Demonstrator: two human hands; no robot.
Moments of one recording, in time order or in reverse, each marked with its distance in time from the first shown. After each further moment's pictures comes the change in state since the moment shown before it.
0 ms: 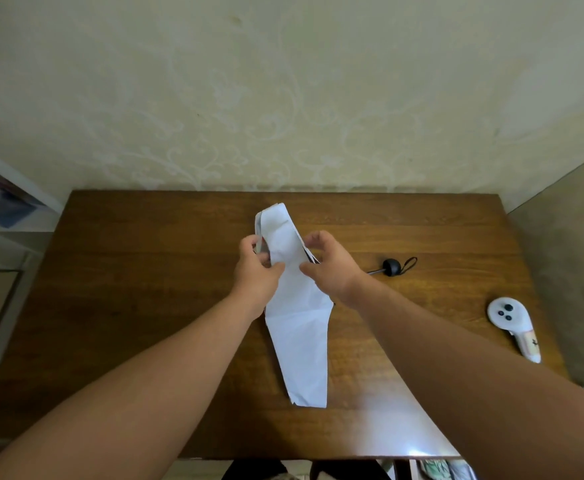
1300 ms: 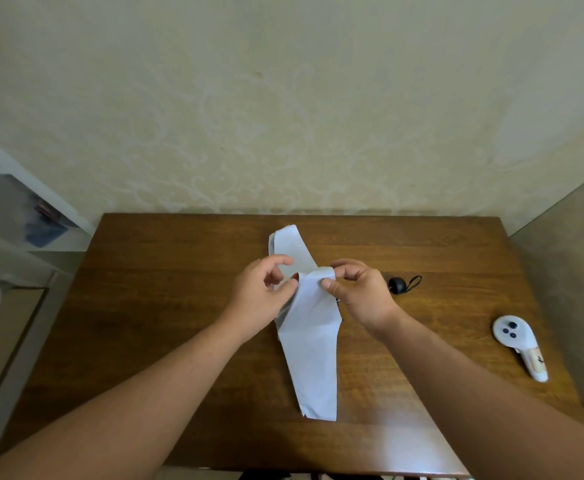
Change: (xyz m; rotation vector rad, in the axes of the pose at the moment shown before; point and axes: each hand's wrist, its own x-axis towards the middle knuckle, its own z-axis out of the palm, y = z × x) left_hand -0.060 0.024 -0.053 0.206 -0.087 0.387; right_hand -0.061 -0.015 -0.020 0.243 0.102 -0.080
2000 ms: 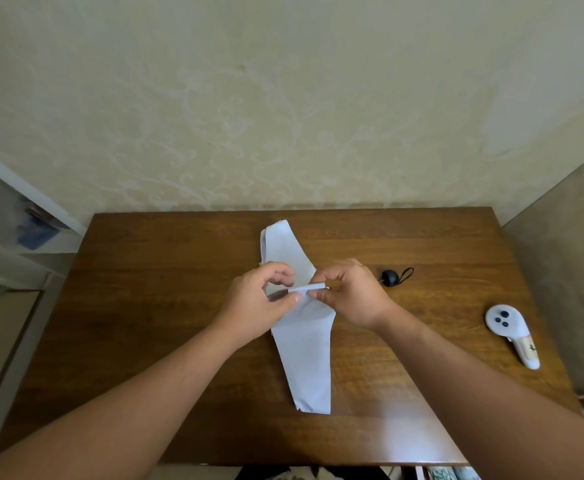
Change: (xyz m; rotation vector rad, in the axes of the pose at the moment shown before) left_hand -0.009 -0.007 0.007 0.108 -0.117 0.108; right_hand 0.006 0.015 -0.015 -0.557 -0.132 -0.386
